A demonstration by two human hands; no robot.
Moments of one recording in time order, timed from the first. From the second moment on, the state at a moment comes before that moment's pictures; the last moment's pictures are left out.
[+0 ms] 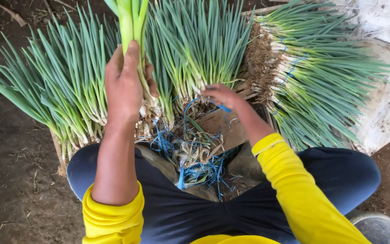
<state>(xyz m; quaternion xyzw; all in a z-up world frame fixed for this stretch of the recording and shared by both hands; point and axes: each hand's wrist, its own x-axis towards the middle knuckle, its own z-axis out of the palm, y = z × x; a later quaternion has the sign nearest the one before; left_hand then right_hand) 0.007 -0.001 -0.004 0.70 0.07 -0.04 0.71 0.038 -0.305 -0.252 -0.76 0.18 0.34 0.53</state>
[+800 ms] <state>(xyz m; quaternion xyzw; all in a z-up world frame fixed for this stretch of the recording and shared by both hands) -0.021 -0.027 -0.043 0.55 0.01 -0.10 0.83 -0.034 -0.289 -0.252 -0.56 0.15 0.30 0.76</state>
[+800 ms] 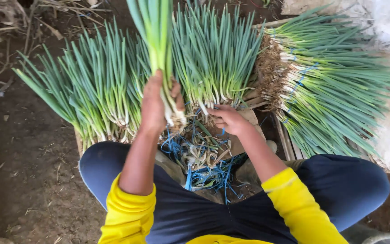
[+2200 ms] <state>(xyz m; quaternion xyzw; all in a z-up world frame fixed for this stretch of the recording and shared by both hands) -0.064 -0.092 -0.125 0.72 0.01 -0.22 0.65 -0.117 -0.262 -0.115 -0.76 -0.02 0.19 0.62</state>
